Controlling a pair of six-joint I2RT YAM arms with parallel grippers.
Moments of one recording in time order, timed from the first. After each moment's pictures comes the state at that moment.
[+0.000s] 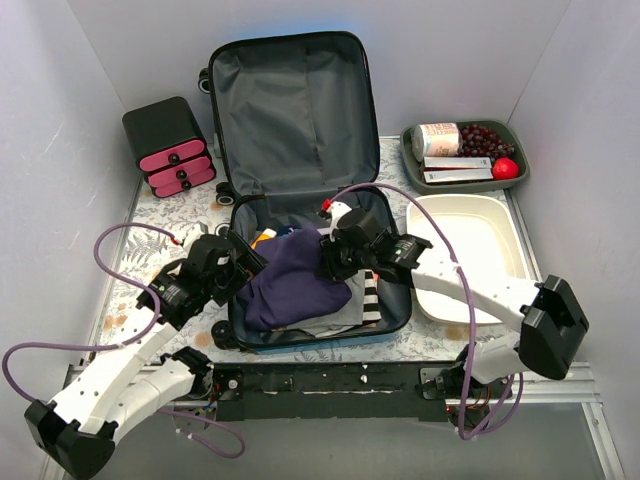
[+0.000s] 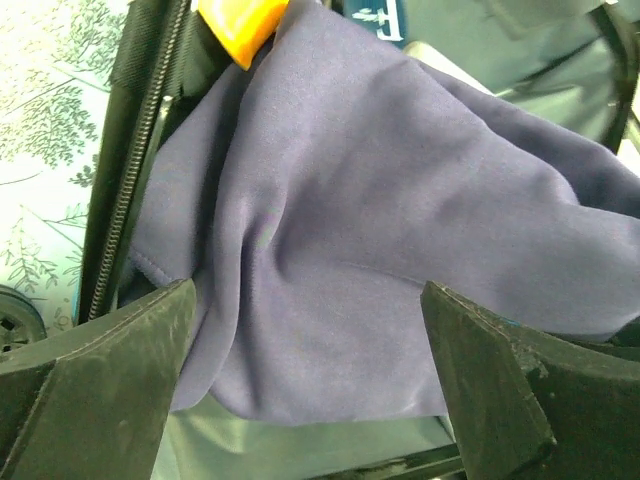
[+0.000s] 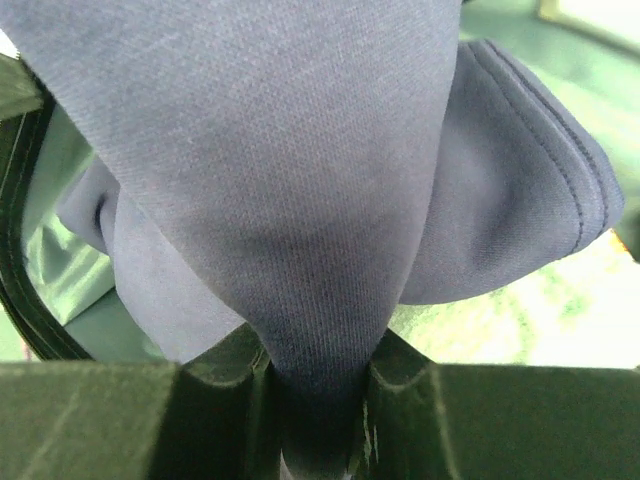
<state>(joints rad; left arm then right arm) -0.56 0.80 0.78 -0.79 -0.22 -1.14 0.93 1.42 1.04 -0.34 -0.12 0.45</state>
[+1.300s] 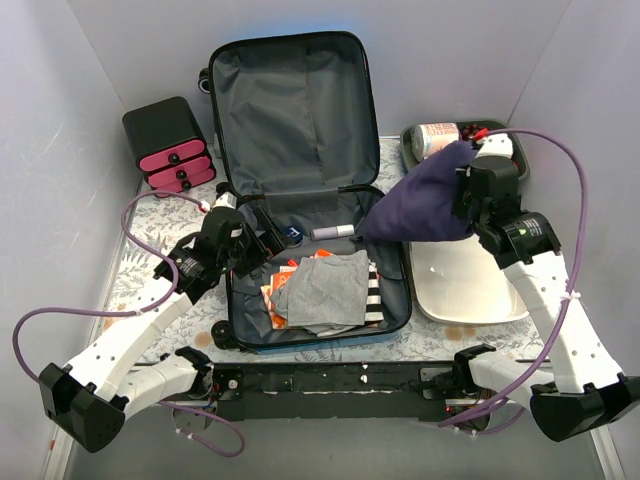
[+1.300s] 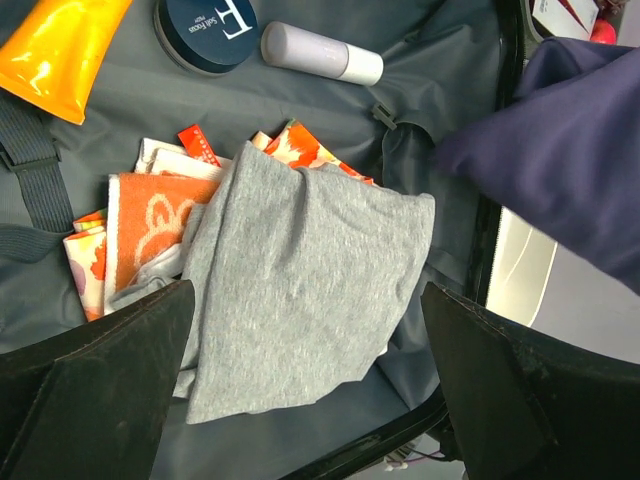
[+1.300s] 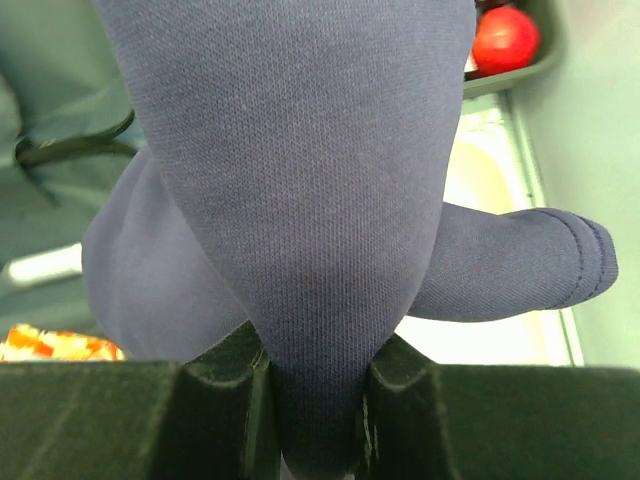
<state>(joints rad) -0.56 0.98 0.93 -0.60 -0.05 -0.99 0.37 1.07 1.29 -0.75 0.36 0.19</state>
